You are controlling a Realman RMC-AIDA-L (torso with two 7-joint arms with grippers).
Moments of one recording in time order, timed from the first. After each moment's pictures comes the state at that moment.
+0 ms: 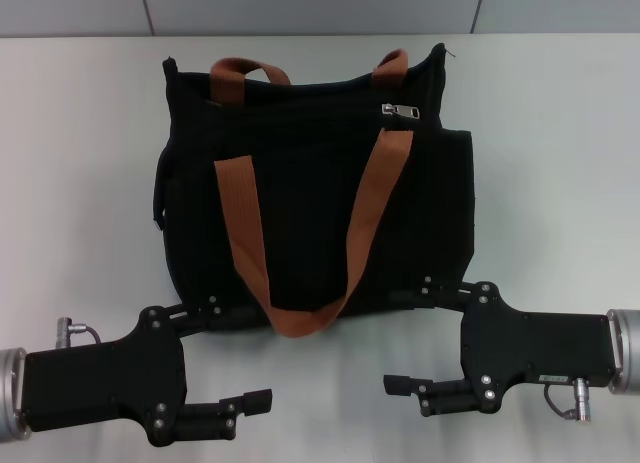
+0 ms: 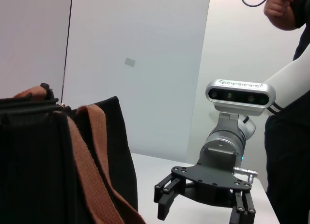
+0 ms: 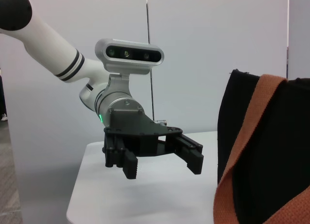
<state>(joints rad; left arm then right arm) -0.30 -2.05 0.89 0.48 1.82 1.82 -0.91 0.45 2.08 -0.87 -0.34 -1.88 -1.66 0.76</state>
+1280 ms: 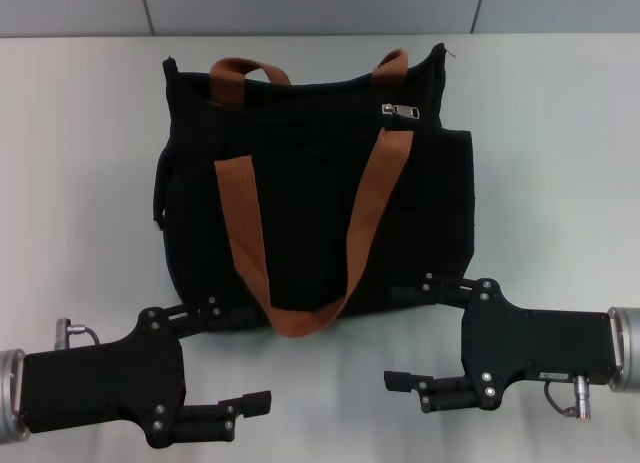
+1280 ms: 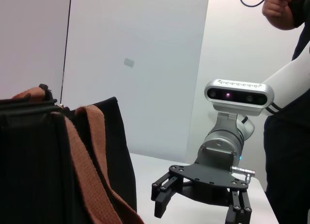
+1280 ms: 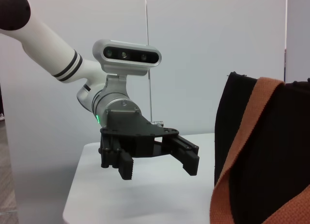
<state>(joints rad) -0.30 -2.05 0.89 0.48 1.82 1.82 -0.91 0.45 2.08 -0.86 -0.34 -1.87 -1.66 0.75</state>
